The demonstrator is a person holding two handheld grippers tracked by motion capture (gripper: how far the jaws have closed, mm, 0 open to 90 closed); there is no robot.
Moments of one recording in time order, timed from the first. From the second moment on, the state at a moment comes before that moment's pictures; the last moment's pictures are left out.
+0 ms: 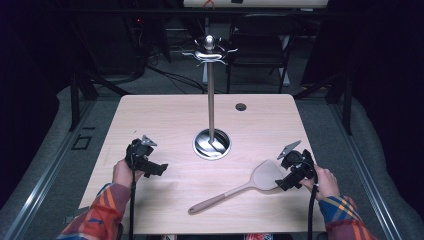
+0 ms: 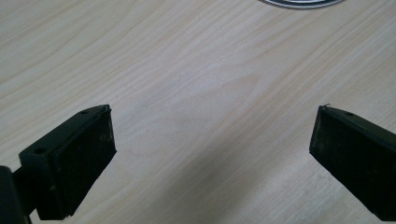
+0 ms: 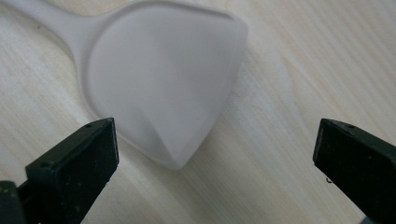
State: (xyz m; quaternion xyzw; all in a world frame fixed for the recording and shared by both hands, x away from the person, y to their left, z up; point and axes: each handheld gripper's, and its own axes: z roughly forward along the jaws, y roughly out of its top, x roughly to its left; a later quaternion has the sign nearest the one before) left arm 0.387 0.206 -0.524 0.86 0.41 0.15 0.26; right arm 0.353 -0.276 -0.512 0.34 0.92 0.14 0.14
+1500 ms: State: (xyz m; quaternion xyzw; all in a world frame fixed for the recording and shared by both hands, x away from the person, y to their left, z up) left arm 0.383 0.213 -0.525 0.86 0.41 0.15 0.26; right arm 0.355 -0.162 -0.540 0.15 0.98 0.09 0.05
